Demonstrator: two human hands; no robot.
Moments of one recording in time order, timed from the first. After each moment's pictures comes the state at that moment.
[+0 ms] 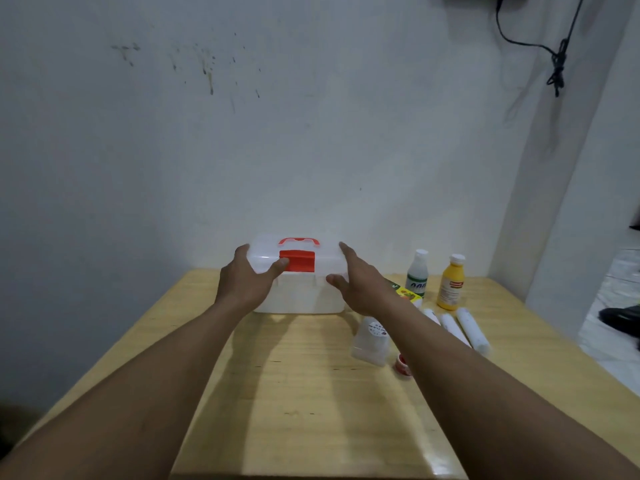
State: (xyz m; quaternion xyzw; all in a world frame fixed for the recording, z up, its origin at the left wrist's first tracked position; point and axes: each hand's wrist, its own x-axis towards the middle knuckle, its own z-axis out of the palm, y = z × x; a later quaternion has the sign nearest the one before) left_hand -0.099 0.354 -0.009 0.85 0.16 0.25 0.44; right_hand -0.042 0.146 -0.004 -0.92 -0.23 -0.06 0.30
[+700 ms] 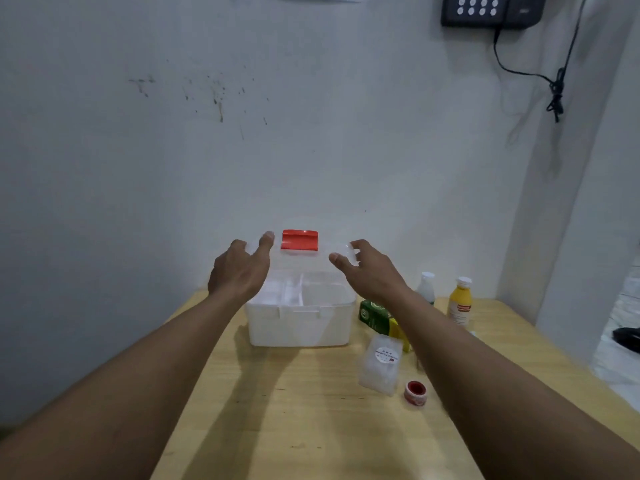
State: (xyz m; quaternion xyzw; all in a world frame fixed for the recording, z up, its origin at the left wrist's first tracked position) left_hand -0.093 0.366 0.049 0.85 0.24 0.26 0.39; right_hand -0.031 0.150 0.045 -0.88 -0.19 -0.11 0.41
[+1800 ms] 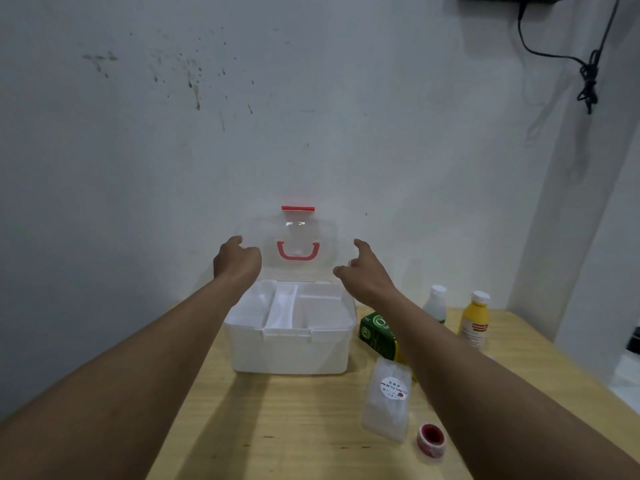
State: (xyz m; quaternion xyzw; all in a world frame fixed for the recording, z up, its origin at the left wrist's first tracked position) left_hand -0.001 0.381 0.049 0.79 0.24 0.26 0.50; right_hand 0.035 0.173 0.039 -0.86 -0.12 -0.04 0.50
